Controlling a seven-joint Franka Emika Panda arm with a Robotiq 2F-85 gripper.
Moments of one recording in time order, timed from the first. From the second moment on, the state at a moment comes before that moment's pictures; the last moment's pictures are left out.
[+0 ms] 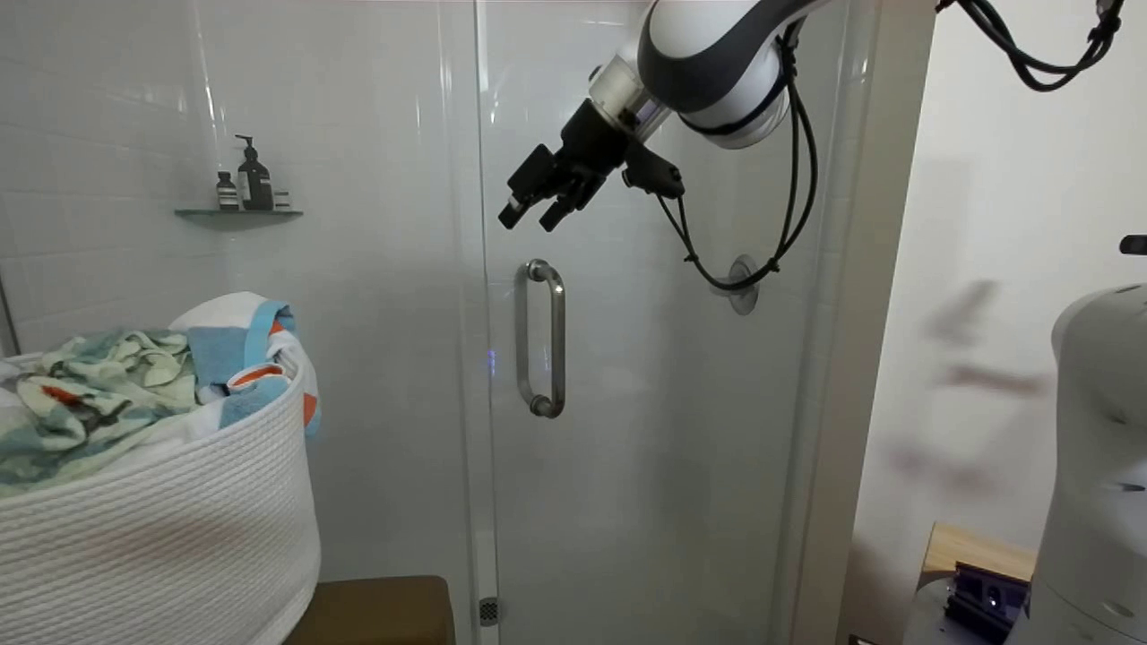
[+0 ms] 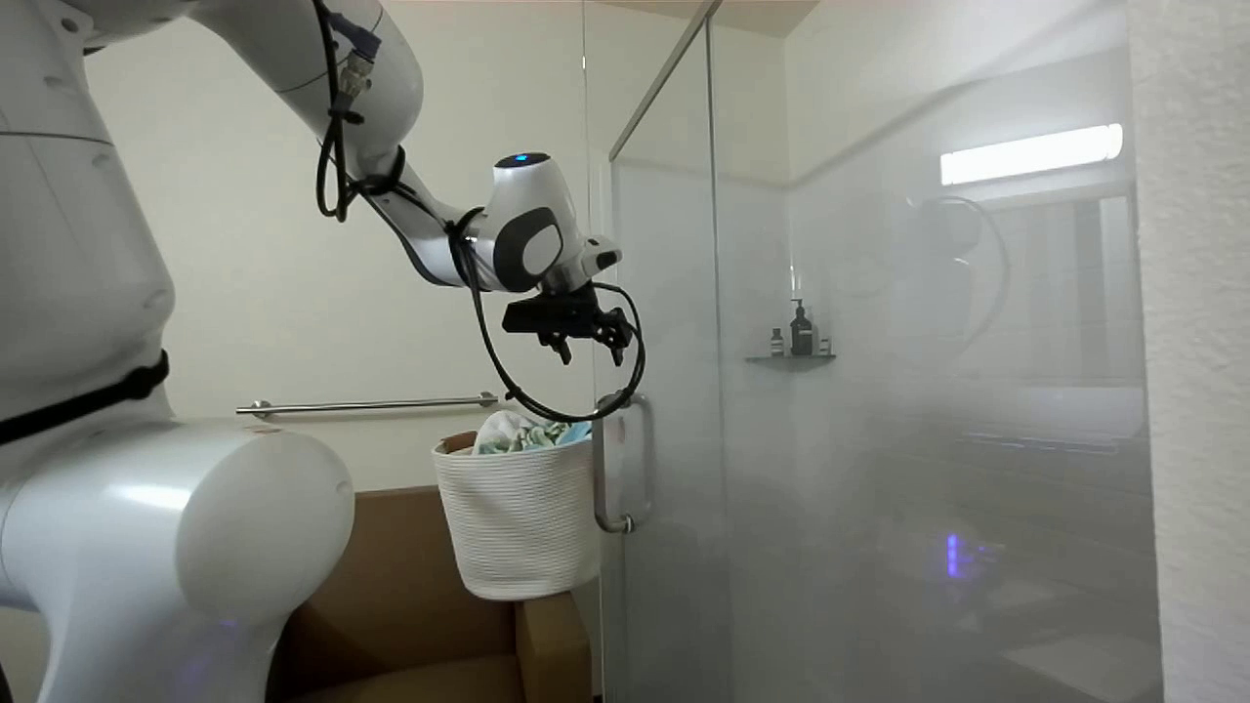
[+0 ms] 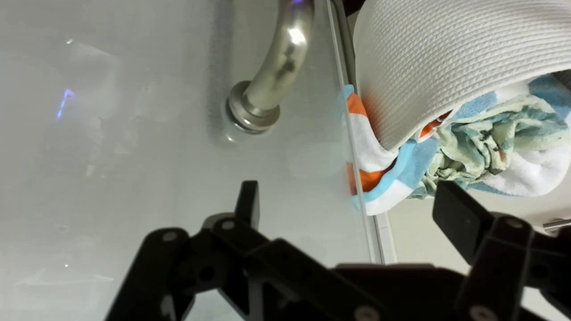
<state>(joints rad) 0.26 -0.37 -0.07 -2.40 0.20 2.81 -0.19</state>
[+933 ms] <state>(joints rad) 0.50 -0.36 -0.27 -2.44 0.24 2.99 -0.27</state>
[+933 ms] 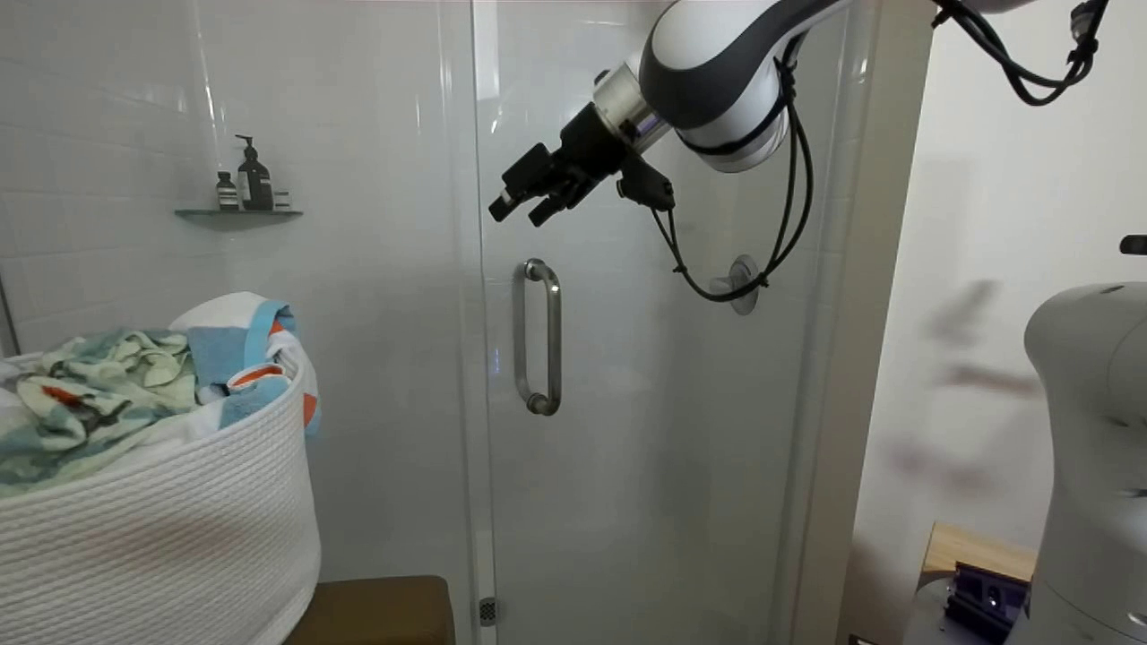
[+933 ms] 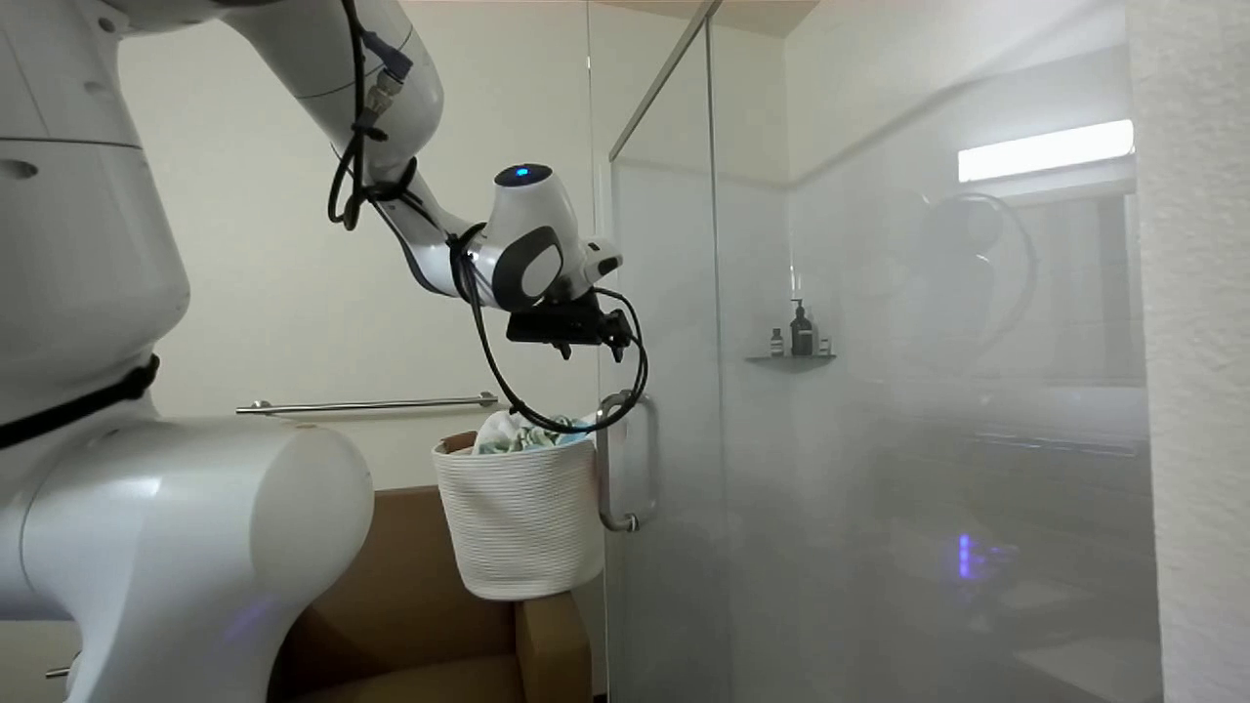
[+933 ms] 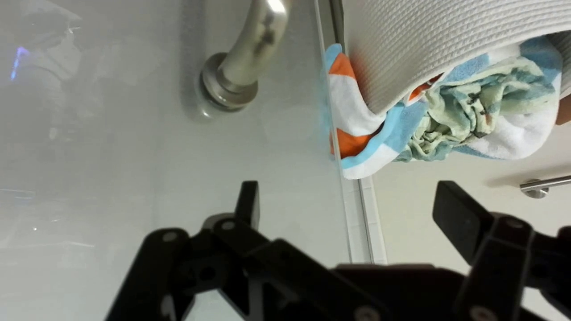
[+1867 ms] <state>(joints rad) 0.63 -0.36 -0.40 -2.45 0.24 3.05 -0.27</state>
